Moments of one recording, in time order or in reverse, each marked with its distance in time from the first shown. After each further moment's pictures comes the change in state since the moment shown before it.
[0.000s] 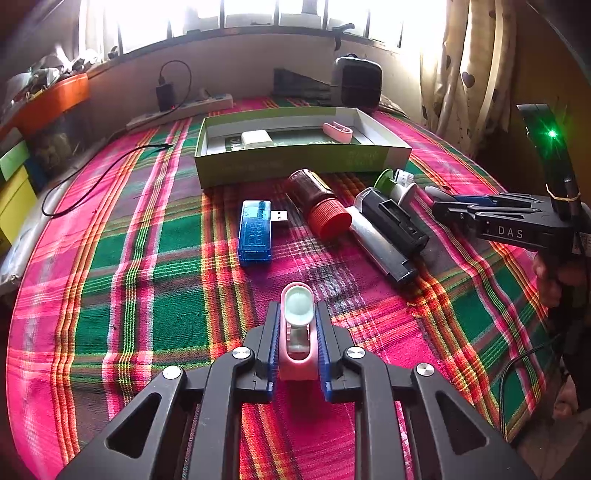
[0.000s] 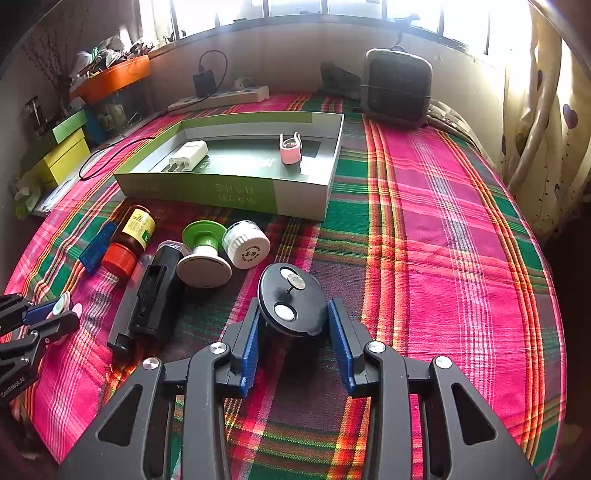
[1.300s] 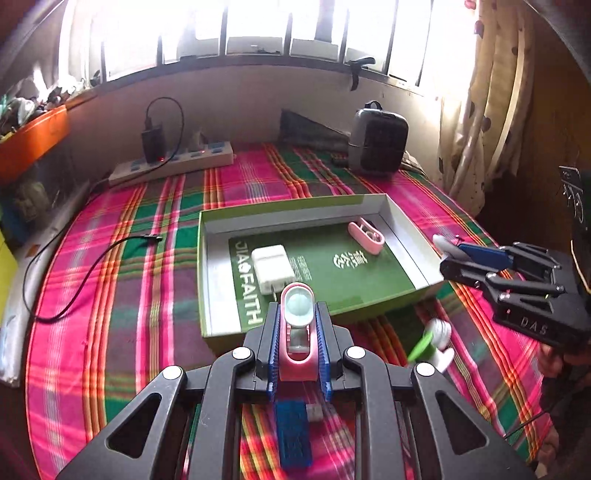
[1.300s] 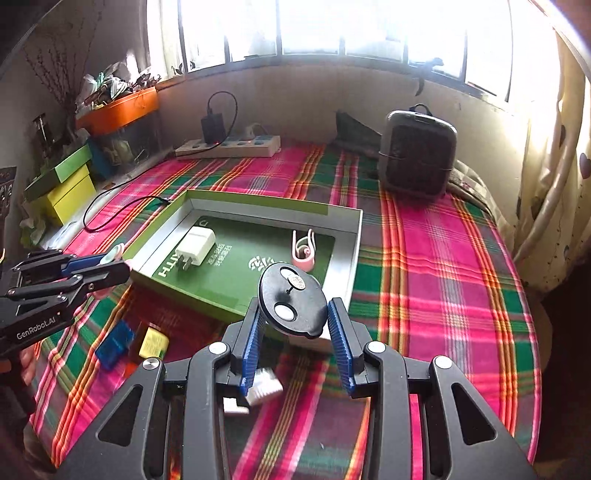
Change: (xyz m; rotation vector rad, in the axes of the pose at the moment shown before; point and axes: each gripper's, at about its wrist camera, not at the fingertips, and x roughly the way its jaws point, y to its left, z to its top) left arm 0.038 0.032 0.138 -0.031 -0.073 -0.047; right arm 0.006 0.007 0.094 -0.048 -0.092 0.035
